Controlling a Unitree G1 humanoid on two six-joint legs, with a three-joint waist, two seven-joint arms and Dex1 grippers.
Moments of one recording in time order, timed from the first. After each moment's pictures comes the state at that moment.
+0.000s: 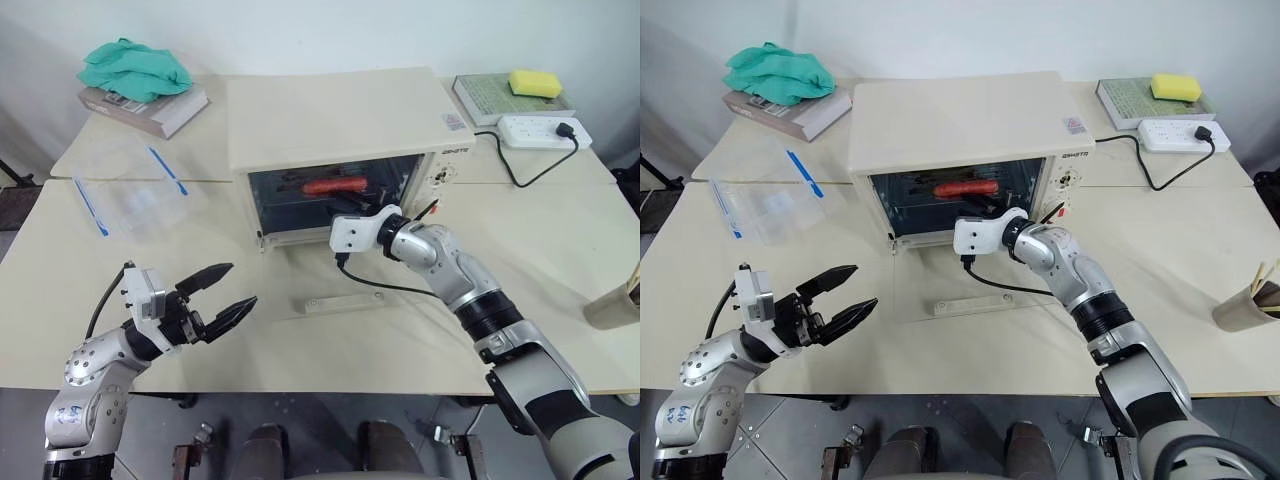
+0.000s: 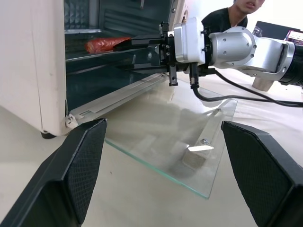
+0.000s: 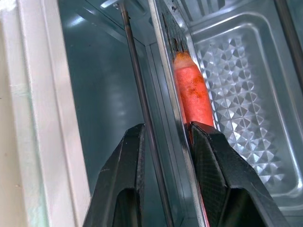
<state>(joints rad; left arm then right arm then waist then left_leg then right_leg) 0.03 0.48 0.29 -0.26 -0.63 0.21 -0.92 -0.88 -0.38 0.39 0.52 -0.59 -0.33 0.31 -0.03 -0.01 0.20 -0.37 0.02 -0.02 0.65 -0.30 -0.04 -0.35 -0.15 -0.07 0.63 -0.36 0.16</state>
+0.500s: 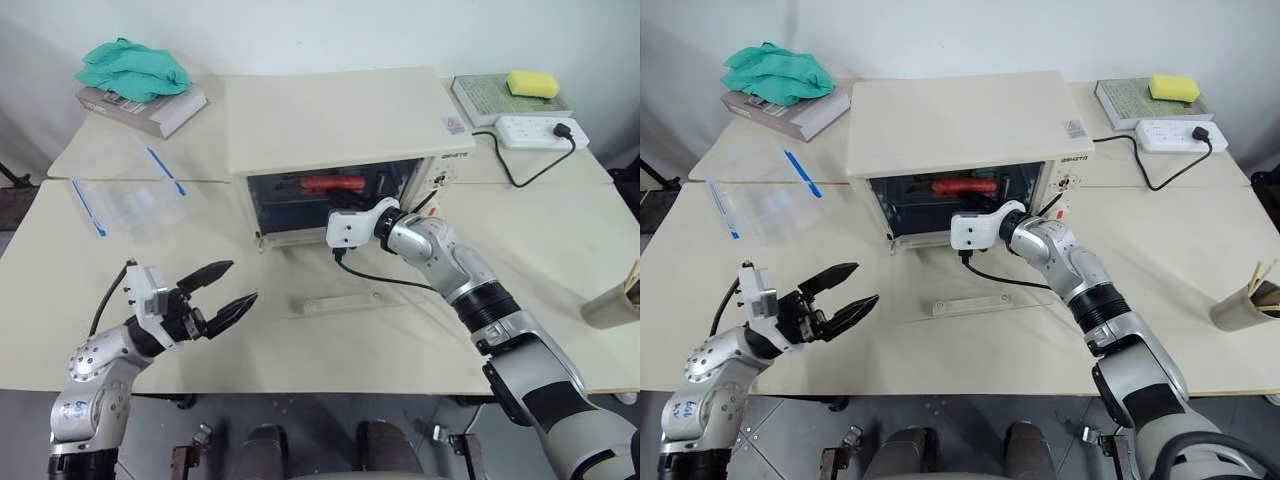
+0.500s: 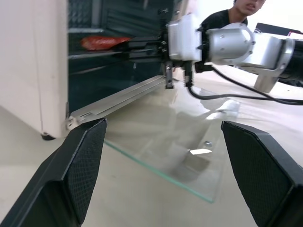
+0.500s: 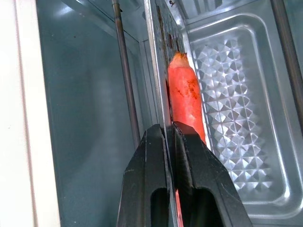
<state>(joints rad) 0.00 0.48 0.28 -0.22 -0.62 0.20 -0.91 -0.91 -0.38 0.39 0.54 -0.64 -0.38 0.27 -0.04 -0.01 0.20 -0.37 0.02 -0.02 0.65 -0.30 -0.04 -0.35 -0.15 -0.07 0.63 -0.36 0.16</state>
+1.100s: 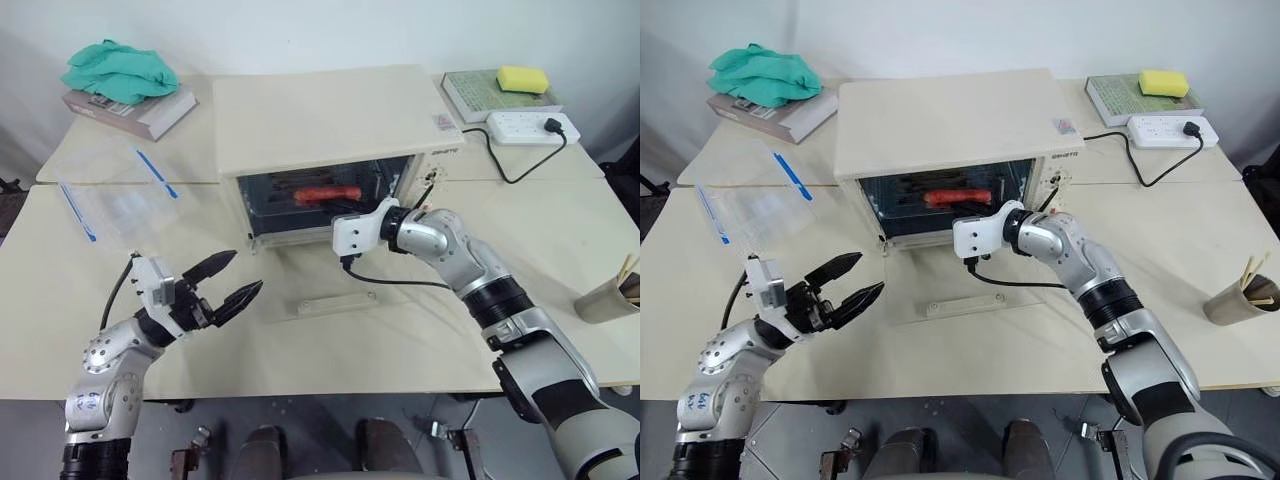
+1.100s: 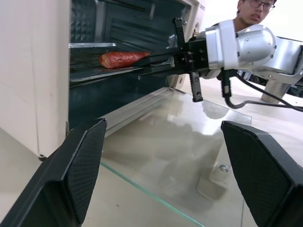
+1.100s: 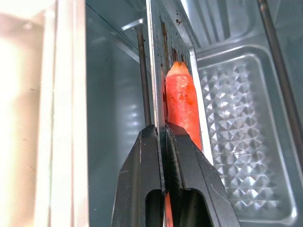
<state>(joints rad) -0.07 0.43 0.24 -0.18 -0.60 0.17 -0.85 -0.92 -0.44 0.39 0.50 -0.52 -0.48 0.51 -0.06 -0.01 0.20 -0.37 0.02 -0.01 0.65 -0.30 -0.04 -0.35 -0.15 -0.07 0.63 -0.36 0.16</state>
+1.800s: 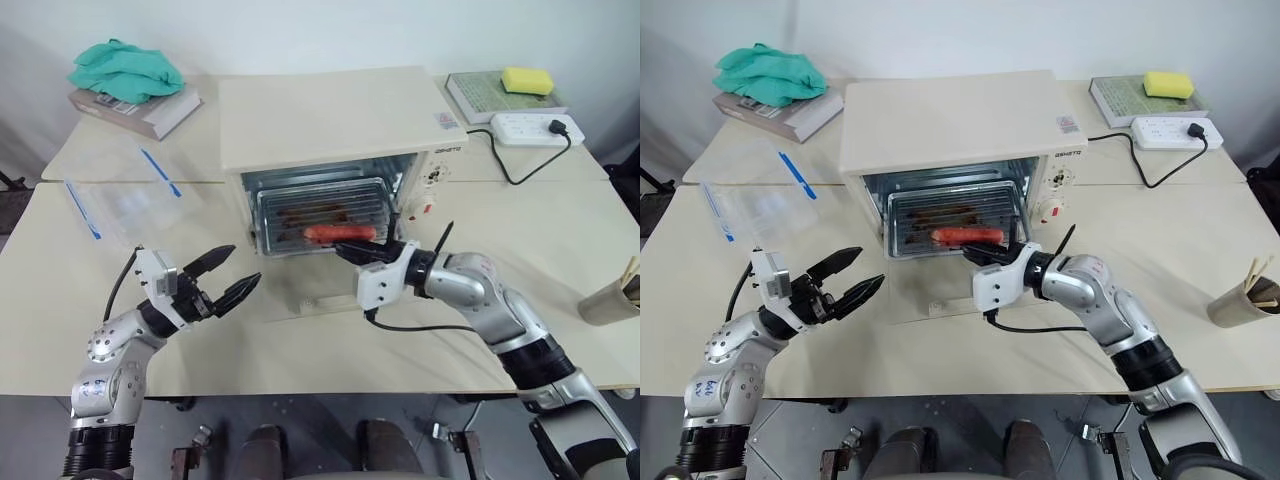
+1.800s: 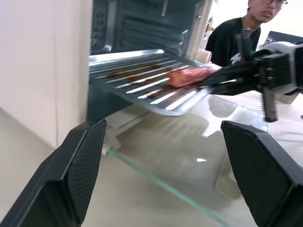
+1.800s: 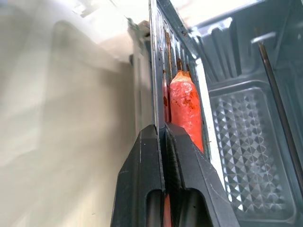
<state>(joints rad) -0.11 0.46 0.25 -0.10 -0.60 0.16 -0.87 -0.52 -0.59 0.30 -0.03 -0.44 -0.44 0.61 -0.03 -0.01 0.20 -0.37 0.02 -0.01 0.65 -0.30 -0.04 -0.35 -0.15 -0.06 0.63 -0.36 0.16</state>
